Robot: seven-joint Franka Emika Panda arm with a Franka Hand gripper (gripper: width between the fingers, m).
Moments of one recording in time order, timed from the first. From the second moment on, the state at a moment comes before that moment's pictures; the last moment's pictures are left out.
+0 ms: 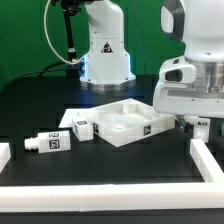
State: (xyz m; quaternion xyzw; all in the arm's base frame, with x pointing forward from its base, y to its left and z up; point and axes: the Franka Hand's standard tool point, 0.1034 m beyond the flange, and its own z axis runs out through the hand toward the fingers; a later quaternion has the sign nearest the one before) arm 0.474 0.173 0.024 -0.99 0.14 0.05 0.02
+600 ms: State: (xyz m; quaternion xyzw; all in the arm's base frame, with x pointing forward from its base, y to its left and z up) arm 0.490 0.113 0.082 -1.00 0.06 0.04 0.03
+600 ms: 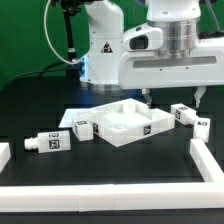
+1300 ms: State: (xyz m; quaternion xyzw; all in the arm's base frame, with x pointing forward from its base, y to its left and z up) arm 0.468 0.020 0.070 -0.99 -0.17 0.01 0.02
